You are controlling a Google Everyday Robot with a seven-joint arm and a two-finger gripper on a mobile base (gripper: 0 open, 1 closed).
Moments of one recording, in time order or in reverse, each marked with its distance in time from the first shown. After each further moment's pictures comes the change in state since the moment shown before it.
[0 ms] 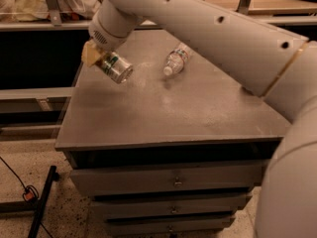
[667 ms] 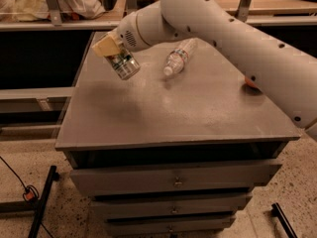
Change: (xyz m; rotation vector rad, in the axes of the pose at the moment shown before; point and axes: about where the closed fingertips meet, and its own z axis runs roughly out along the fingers) arm 0.004 -0.024 -0.039 -0.085 -0.378 0.045
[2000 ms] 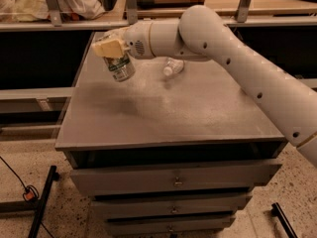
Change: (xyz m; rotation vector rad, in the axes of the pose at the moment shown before) arm -0.007 0.002 -0.009 -0.113 -0.266 0.011
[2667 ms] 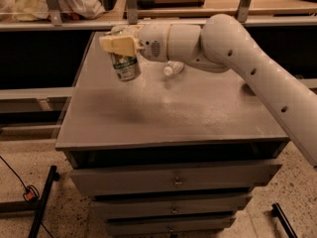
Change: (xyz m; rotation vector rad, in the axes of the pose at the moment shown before) arm -0.020 0.021 -0.041 -0.051 -0.152 0.058
